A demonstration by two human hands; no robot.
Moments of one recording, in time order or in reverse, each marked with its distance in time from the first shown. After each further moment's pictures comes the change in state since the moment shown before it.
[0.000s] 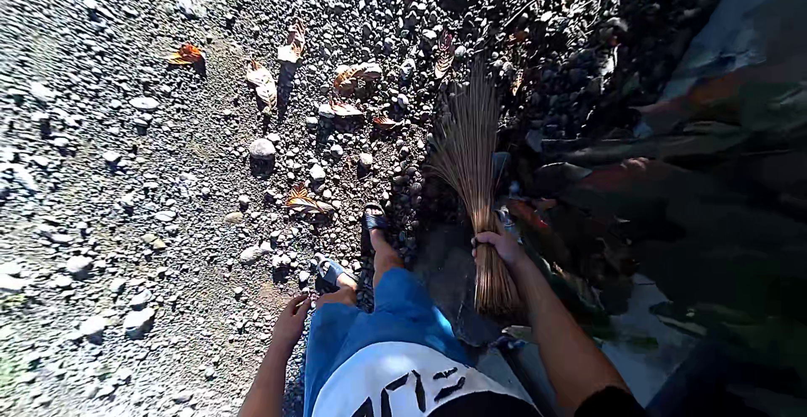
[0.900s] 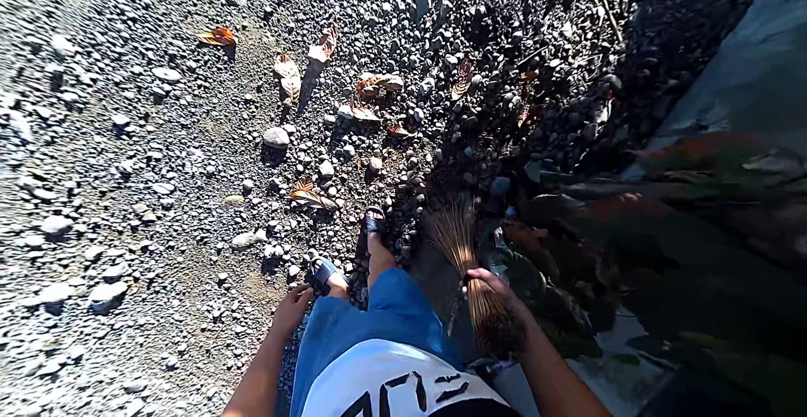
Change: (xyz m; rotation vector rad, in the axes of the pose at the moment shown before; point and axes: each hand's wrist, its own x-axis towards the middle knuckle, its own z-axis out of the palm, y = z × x) left_hand 0.006 -0.021 -0.004 -0.087 -0.033 0.054; right_hand -0.046 0.031 0.036 0.106 -0.142 0.300
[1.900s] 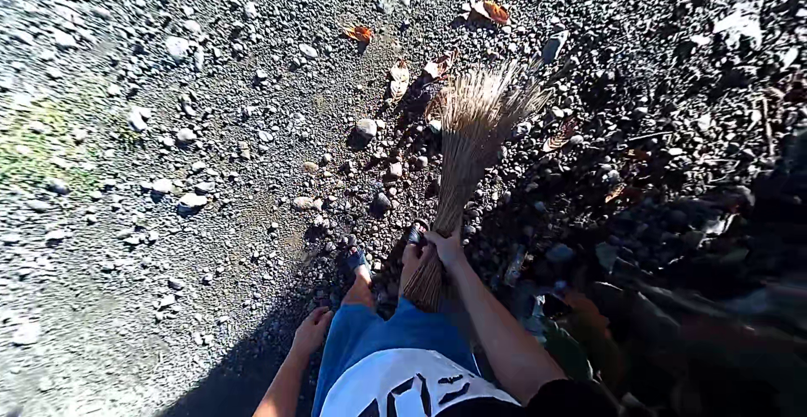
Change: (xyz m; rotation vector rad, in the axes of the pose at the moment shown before) left_hand -0.072 -0.090 0.024 -0.210 0.112 -0.171; right_hand 0.088 -0.012 0.211 -0.529 -0.044 -0.526
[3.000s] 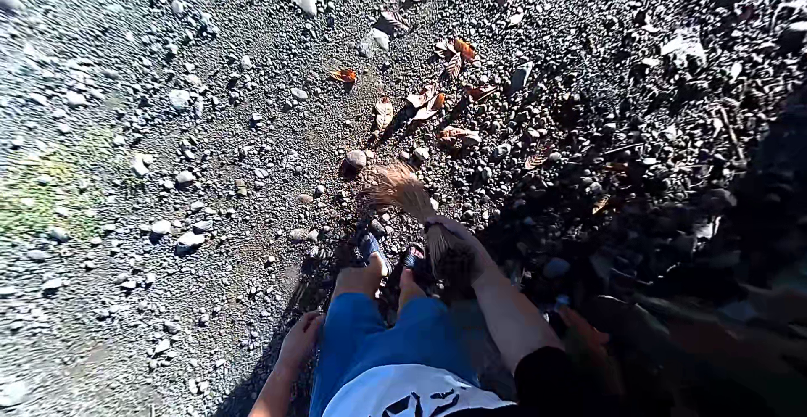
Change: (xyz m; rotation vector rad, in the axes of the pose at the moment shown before) left_hand -0.003 0.067 -0.030 -0.002 0.091 0.114; right_hand 0.071 -0.093 -0.039 0.108 -0.376 0.334
